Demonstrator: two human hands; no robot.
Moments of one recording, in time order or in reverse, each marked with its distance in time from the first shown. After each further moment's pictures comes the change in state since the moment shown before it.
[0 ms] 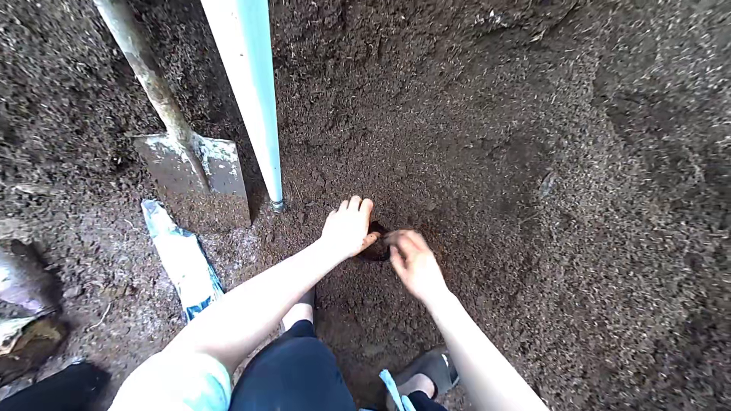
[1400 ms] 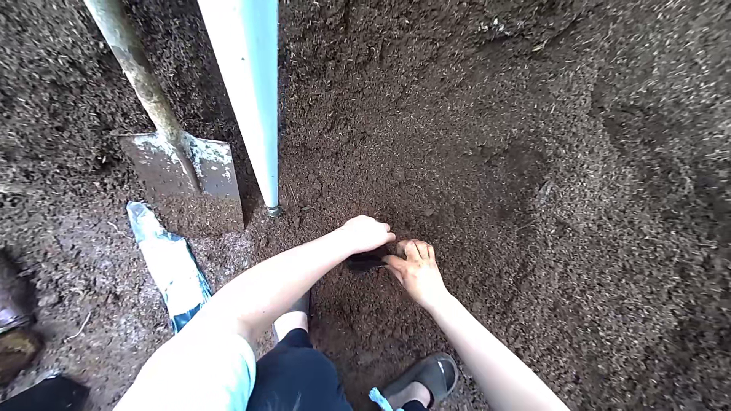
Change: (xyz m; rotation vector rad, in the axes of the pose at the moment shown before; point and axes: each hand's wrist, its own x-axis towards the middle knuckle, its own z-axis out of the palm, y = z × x) left_hand 0.057 -0.005 0.035 0.323 -0.252 0.602; right_hand -0.008 0.034 0.012 -0.325 0.092 -0.286
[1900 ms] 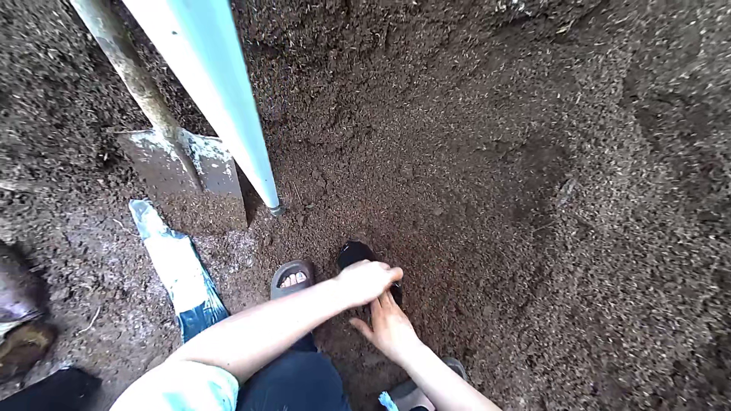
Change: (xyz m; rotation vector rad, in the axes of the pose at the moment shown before) left_hand -0.047 0.059 0.036 -0.466 -0.005 -0.085; right_hand -0.041 -0.090 0.030 0.330 -0.551 0.352
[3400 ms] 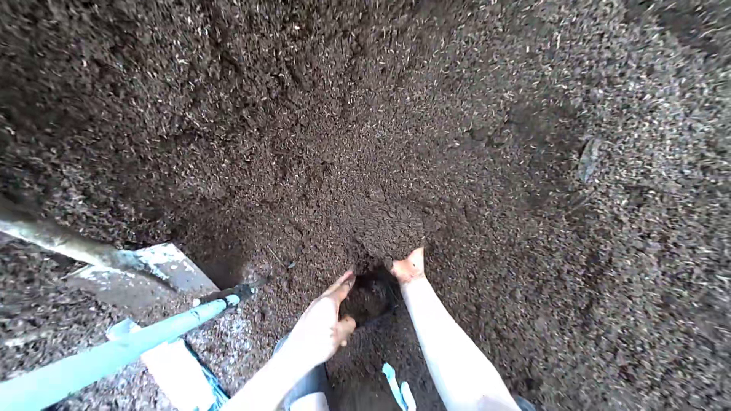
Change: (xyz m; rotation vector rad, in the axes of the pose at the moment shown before) left_hand 0.002 -0.013 -0.068 -0.387 0.056 -0.537; right_hand 0.195 0.104 -0.048 2.641 0.674 0.199
